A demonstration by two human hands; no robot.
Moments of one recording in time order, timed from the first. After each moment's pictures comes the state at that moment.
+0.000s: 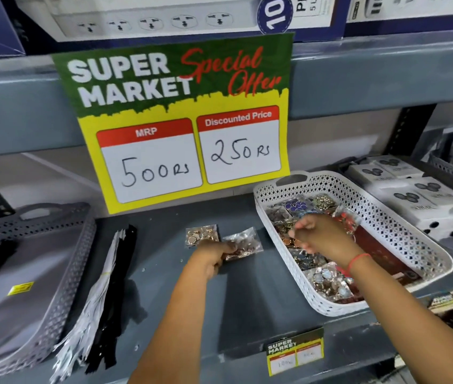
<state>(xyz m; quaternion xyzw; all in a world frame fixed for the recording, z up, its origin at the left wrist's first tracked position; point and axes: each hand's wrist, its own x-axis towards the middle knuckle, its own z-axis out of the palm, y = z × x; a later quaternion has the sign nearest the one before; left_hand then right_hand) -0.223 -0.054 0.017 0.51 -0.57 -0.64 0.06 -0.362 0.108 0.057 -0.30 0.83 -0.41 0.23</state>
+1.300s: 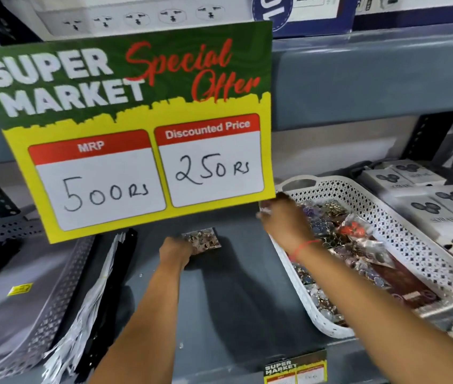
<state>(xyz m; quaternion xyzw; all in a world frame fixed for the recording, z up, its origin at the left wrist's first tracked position) -0.210 -0.125 -0.005 0.61 -0.61 -0.48 0.16 -0.356 0.030 0.061 -0.42 0.85 -0.31 0.02</state>
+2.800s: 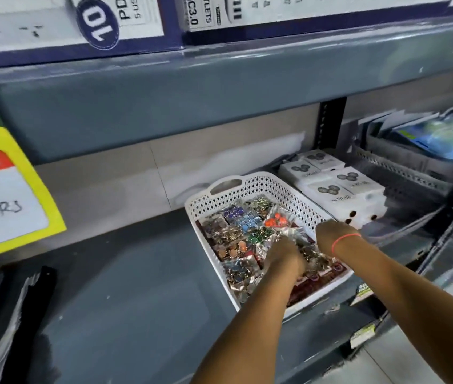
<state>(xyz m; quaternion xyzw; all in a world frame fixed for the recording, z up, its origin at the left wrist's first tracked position) -0.402 0.131 0.015 0.32 -0.86 -0.39 -0.10 -0.475 0.201 0.043 -0.23 0.95 0.11 0.16</state>
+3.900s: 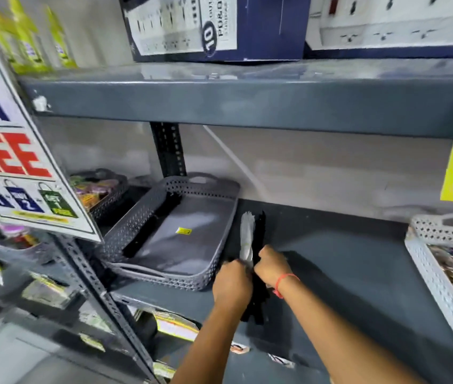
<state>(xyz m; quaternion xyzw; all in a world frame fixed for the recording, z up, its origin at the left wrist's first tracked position) -0.021 -0.084 -0.003 0.61 -0.74 -0.22 0.15 -0.117 -0.095 -0.006 -0.45 0.81 -0.24 0.29</state>
